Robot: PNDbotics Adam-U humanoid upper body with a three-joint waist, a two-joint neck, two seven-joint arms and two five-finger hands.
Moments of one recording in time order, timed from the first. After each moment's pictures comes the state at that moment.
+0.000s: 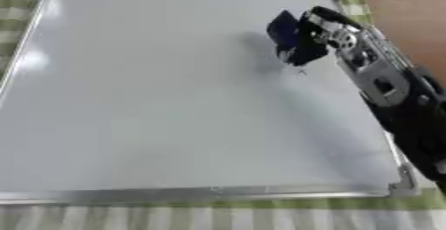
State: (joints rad) left arm -0.39 0.47 0.01 -1.98 0.17 -0.22 0.30; right arm -0.75 -0.61 0.19 -1.47 0.60 0.53 0.42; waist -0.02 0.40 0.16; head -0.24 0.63
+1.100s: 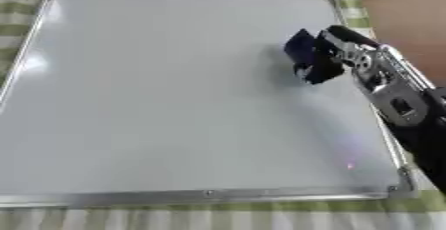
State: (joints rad) left arm -0.39 0.47 0.01 -1.98 0.17 -0.22 0.30; right arm -0.63 -0.66 0.18 -1.57 0.64 0.55 0.47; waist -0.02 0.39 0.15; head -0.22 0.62
